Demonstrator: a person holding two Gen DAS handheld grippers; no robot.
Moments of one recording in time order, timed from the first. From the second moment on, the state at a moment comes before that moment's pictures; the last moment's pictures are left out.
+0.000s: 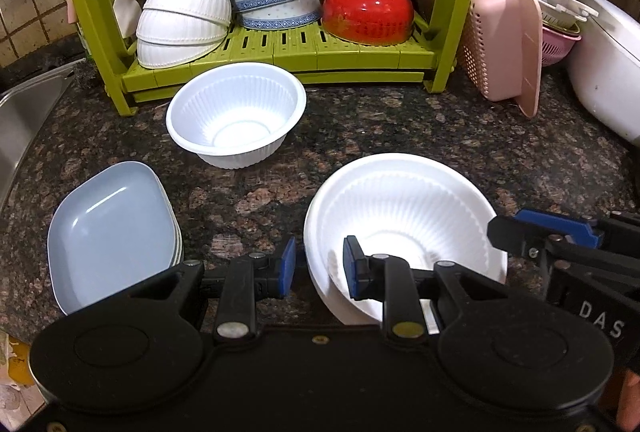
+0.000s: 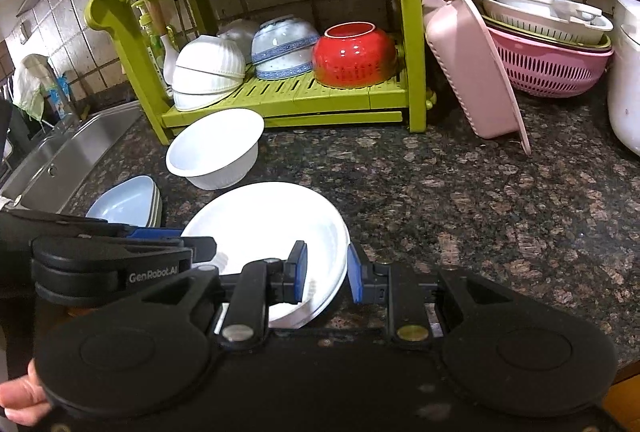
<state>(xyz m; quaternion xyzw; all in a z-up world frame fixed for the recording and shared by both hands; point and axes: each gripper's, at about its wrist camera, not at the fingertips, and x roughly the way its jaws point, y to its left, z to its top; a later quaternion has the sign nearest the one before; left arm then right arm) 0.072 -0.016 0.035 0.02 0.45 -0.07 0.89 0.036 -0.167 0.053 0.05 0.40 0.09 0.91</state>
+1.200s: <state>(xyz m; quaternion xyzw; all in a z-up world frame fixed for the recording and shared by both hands) 0.076 0.000 0.039 0.02 0.42 -0.02 0.91 0.038 -0.170 0.061 0.06 0.36 0.05 0.93</state>
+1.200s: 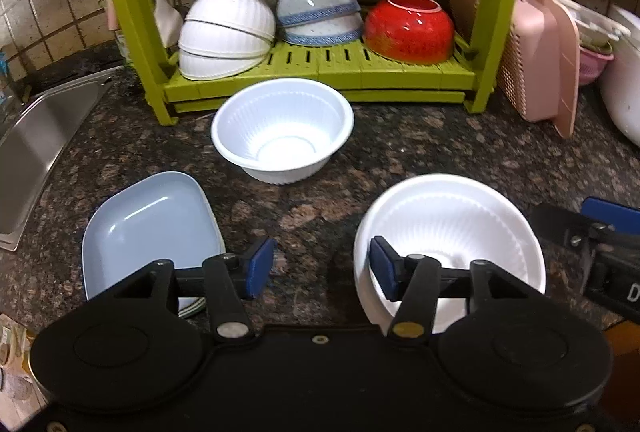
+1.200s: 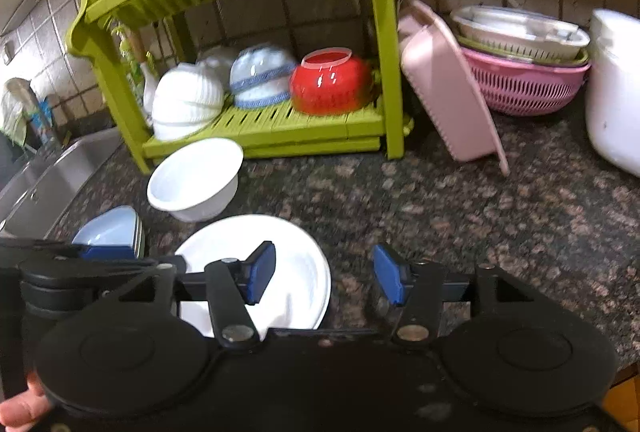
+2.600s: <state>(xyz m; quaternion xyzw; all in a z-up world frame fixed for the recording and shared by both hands) 0.170 0.103 0.047 -0.09 0.41 0.07 0.91 0.163 -0.092 0.049 0.12 0.40 0.08 0.90</state>
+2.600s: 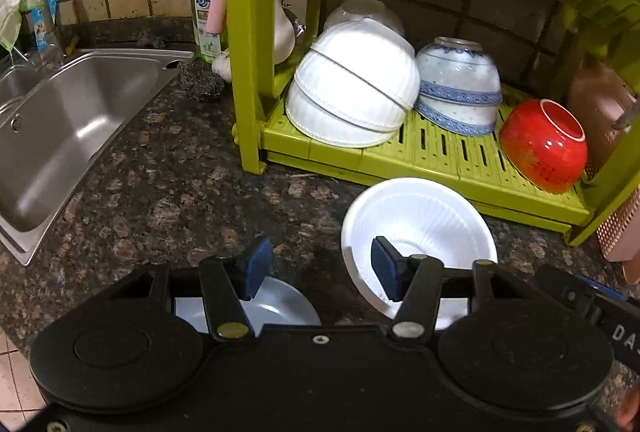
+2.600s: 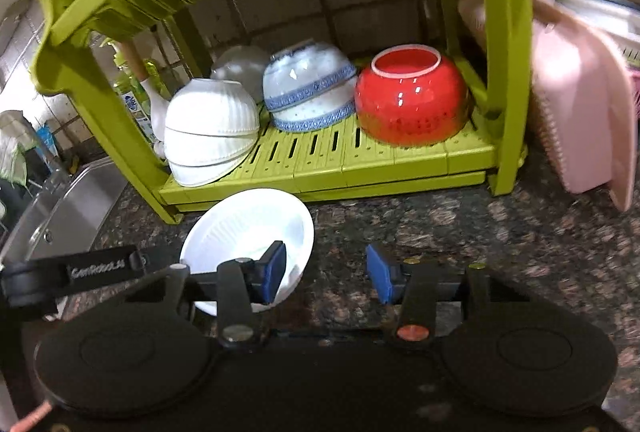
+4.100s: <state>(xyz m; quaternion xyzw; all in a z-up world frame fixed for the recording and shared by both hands) 0.209 0.075 0.015 -0.04 0.43 0.01 0.90 0.203 -0.068 0.013 0.11 0.43 0.10 0.89</state>
